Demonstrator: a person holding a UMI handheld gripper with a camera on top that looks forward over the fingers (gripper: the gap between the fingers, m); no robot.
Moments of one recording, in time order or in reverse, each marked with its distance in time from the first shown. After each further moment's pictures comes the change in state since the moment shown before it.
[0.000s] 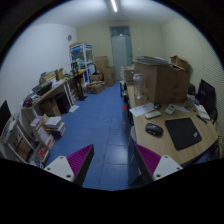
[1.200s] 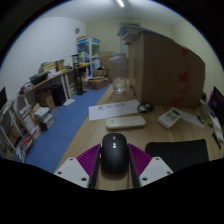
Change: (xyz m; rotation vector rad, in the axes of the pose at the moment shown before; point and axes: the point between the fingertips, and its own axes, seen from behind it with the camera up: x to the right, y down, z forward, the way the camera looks) arm 0.232 -0.009 0.258 -0.003 -0.077 -0.139
